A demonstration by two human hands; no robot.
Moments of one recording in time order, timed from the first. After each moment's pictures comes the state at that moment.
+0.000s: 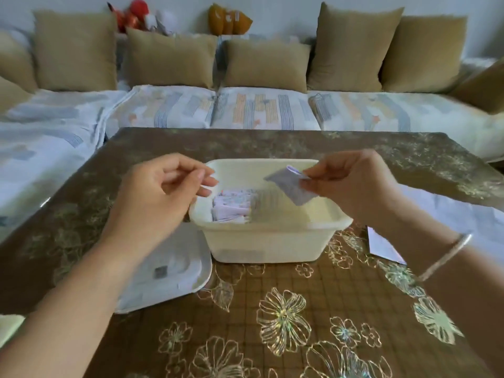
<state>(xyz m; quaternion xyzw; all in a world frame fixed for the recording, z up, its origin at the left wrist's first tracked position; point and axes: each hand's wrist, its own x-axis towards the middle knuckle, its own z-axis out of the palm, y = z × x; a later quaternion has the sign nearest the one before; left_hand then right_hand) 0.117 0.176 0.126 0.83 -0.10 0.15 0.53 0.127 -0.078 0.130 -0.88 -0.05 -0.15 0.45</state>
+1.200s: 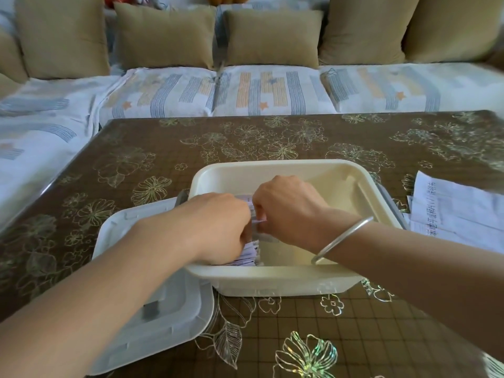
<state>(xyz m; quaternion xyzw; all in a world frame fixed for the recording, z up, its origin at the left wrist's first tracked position) 0.209 0.133 0.101 0.95 -0.26 -0.18 -0.05 0.221 0.000 0.080 -0.98 -0.18 0.01 0.02</state>
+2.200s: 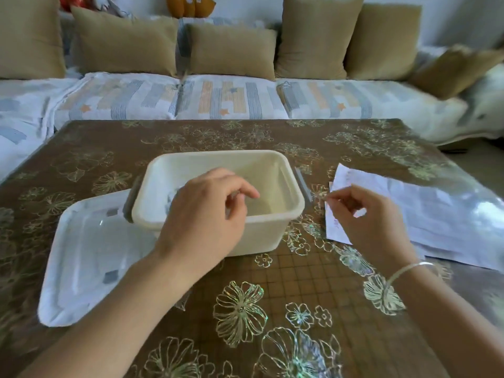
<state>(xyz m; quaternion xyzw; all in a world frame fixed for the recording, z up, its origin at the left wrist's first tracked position) 0.116 0.083 0.105 0.90 -0.23 0.17 0.34 0.091 -0.164 0.060 -0.91 0.06 -0.25 0.32</state>
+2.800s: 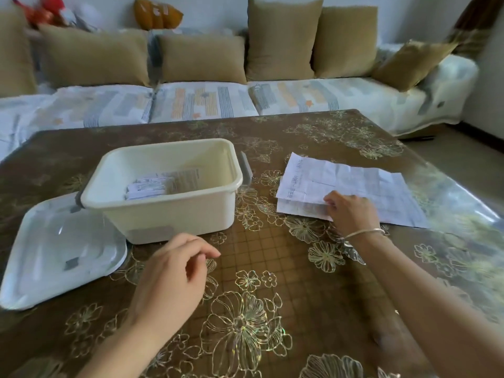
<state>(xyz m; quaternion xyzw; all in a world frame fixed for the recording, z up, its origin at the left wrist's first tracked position) 0.030 0.064 0.024 0.92 -0.19 0.10 0.32 0.085 -0.286 -0.017 -0.98 0.15 -0.13 -0.02</state>
